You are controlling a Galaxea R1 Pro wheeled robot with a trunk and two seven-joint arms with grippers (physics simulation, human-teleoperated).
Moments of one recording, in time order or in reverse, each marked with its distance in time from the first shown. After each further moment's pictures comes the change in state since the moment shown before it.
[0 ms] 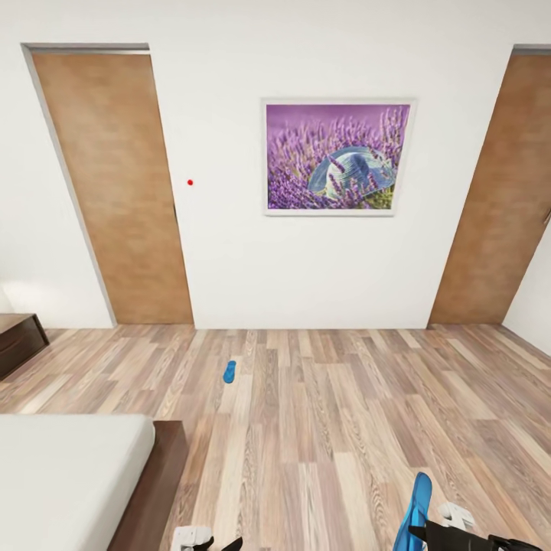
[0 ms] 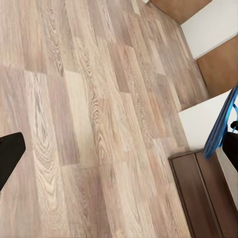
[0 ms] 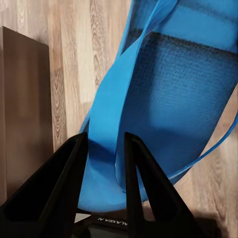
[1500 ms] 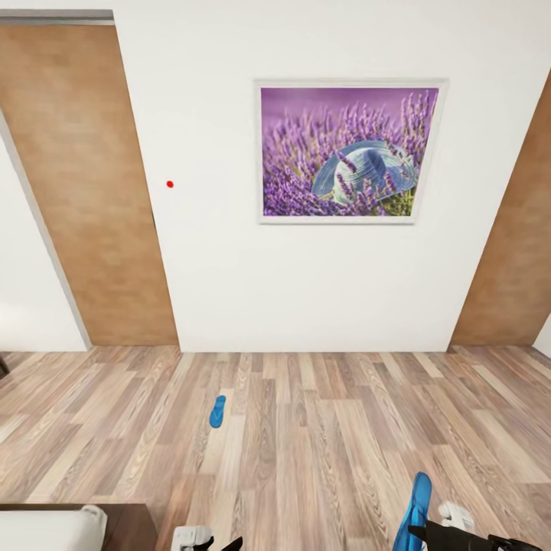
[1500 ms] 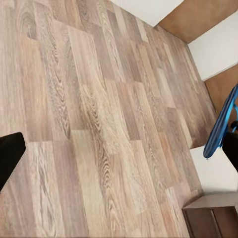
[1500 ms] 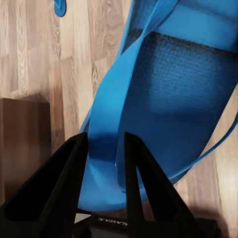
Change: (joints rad) left arm 0.000 0.000 0.000 0.001 0.000 -0.002 0.000; right arm 0.000 0.001 0.000 -0.001 0.000 0.000 0.001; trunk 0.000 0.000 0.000
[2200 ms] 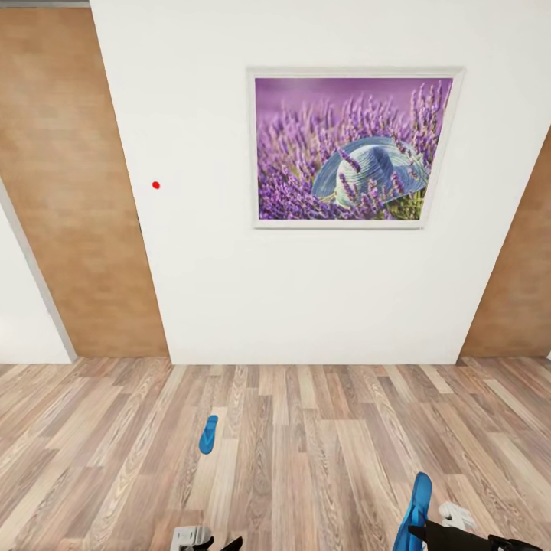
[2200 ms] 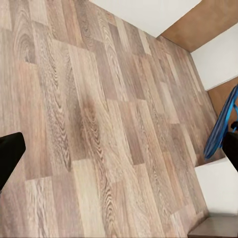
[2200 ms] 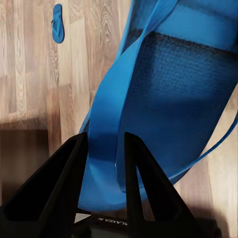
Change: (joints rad) left arm 0.000 0.000 0.001 0.000 0.000 -0.001 0.000; right arm 0.000 -0.001 0.000 0.000 0.000 0.000 -0.001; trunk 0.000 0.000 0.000
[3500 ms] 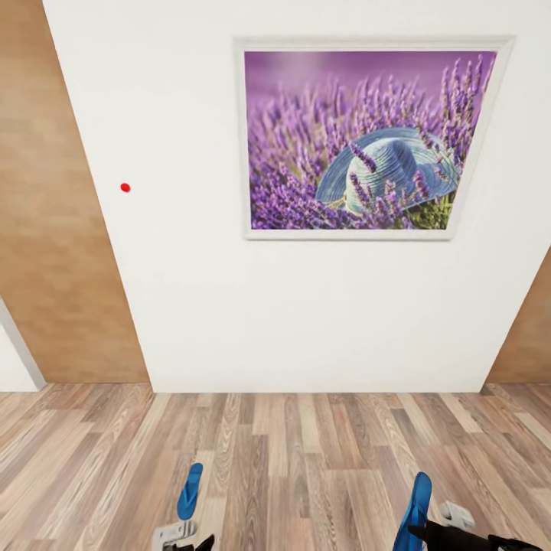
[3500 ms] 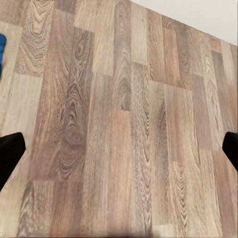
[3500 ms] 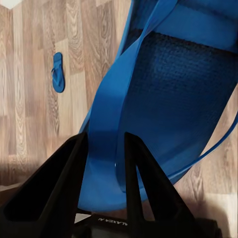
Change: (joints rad) left arm -0.010 0.008 0.000 -0.001 -0.025 0.009 0.403; right arm 0.000 0.000 0.000 0.000 0.000 0.000 0.001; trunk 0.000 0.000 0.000
